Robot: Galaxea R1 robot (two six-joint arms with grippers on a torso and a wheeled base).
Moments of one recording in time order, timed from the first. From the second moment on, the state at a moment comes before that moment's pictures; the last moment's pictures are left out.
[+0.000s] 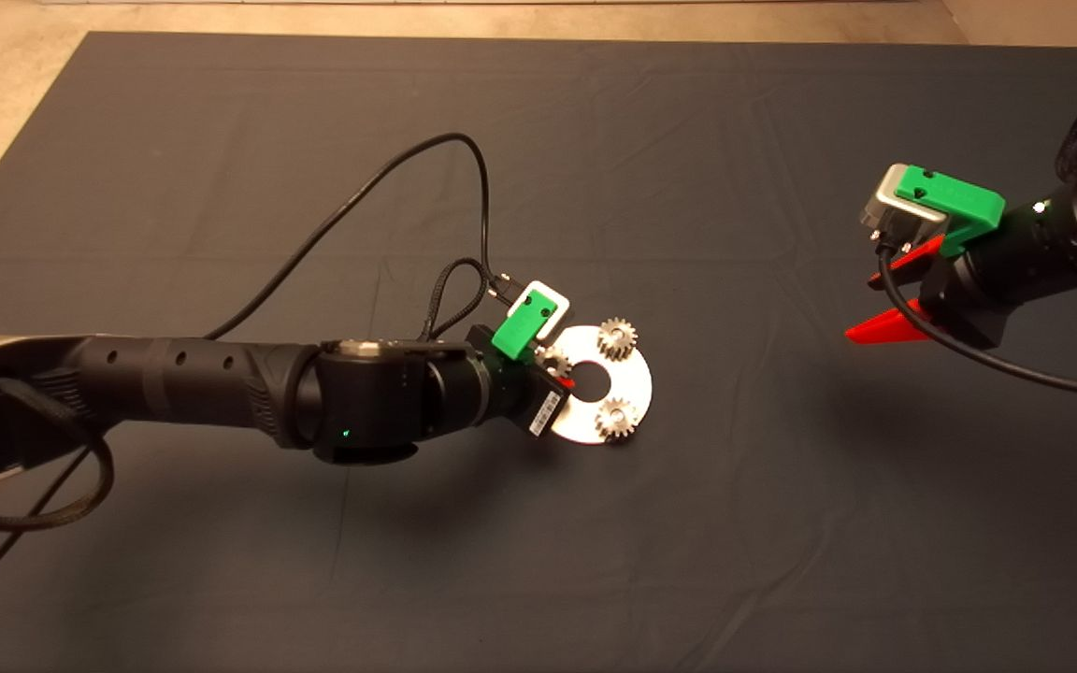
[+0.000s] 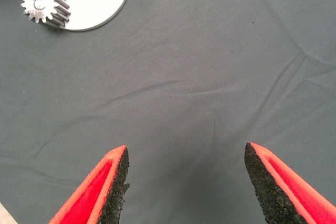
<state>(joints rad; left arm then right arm) -0.11 2.55 -0.85 1.18 1.11 -1.10 0.61 2.05 -0.73 -0.20 -1.21 0.46</state>
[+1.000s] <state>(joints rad) -0.11 2.55 -0.86 1.19 1.10 -1.09 0.61 2.05 -0.73 -0.20 -1.21 0.46</state>
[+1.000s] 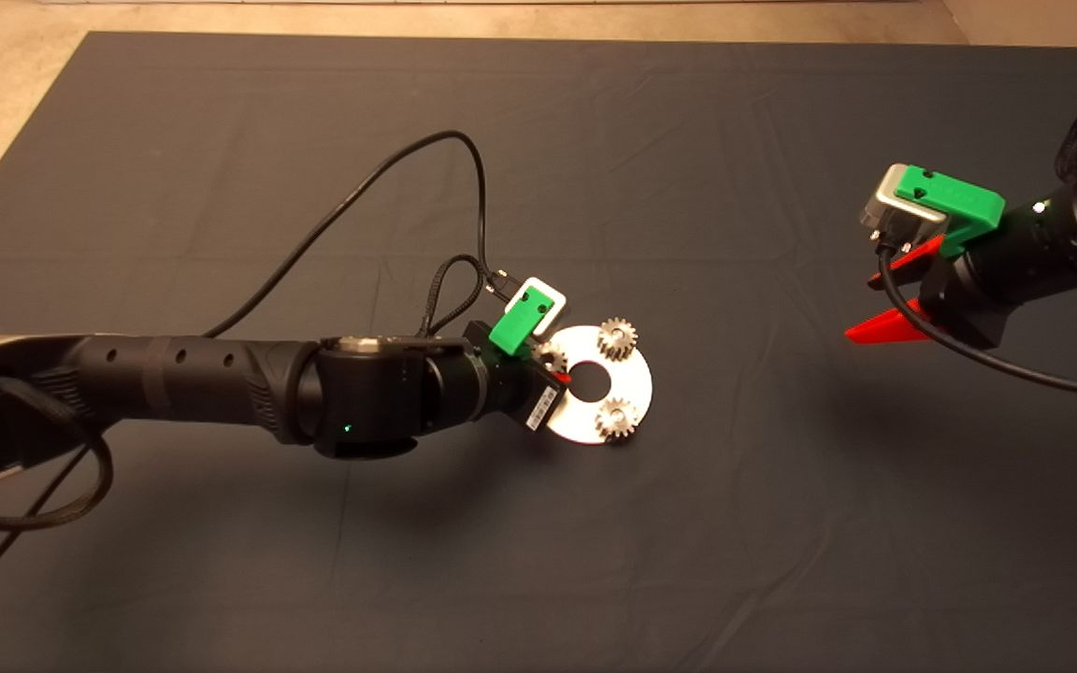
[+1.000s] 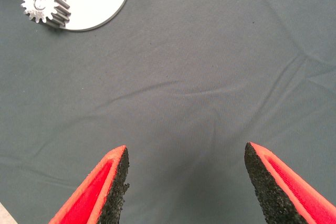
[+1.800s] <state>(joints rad) -0.10 2.55 -0.86 1.20 1.10 -1.09 0.61 2.05 -0.72 -0.20 -1.21 0.46</state>
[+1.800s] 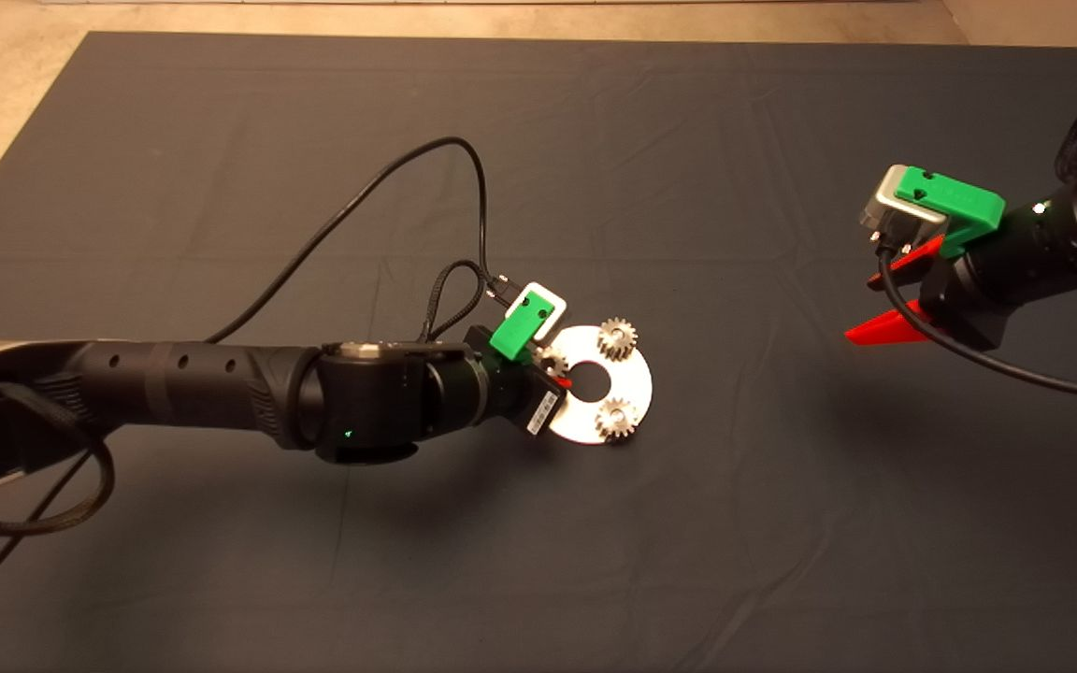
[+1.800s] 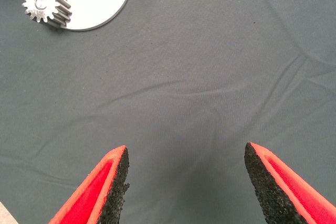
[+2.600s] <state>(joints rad) -0.09 2.55 -0.87 1.23 1.08 -1.06 0.61 2.05 -0.72 -0.20 -1.21 0.46</state>
